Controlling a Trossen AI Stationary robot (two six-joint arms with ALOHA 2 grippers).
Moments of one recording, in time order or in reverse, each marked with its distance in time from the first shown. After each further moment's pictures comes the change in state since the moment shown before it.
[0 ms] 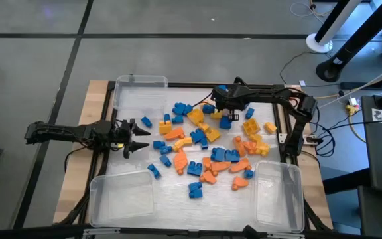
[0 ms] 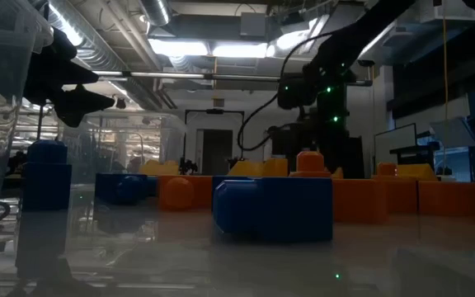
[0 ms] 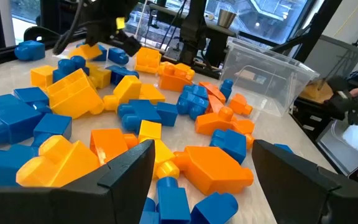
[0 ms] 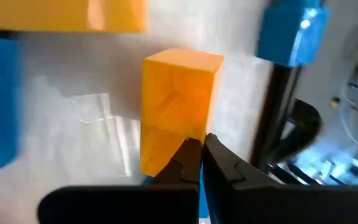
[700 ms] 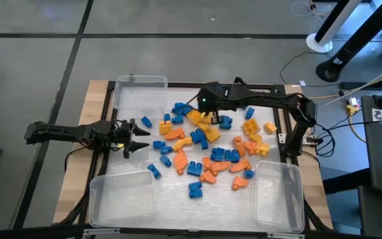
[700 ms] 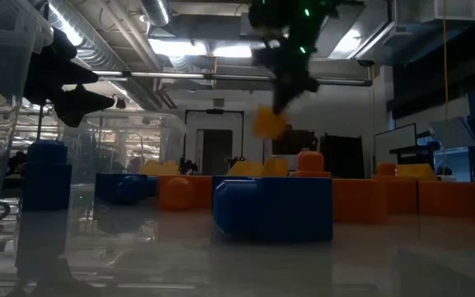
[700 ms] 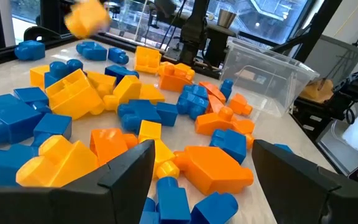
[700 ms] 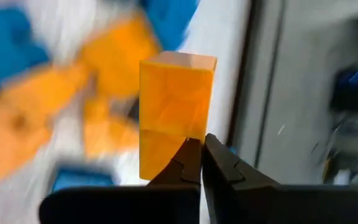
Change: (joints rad) left arm 0.000 0.000 0.000 0.000 0.000 0.000; right arm 0.226 -0.024 0.399 -0.068 -0.100 -0.088
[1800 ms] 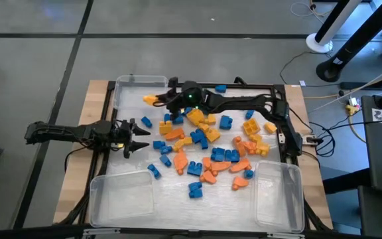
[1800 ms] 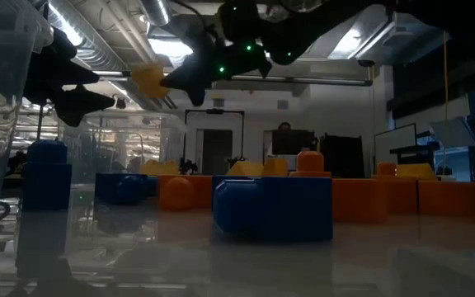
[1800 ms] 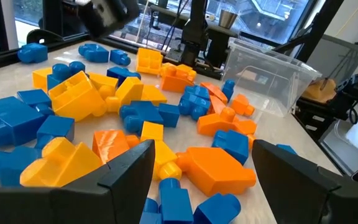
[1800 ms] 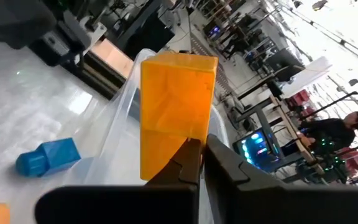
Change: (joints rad) left arm 0.000 0.000 0.000 0.003 -0.007 0.009; right arm -0.024 0.341 0.065 1.172 -0.420 -0.264
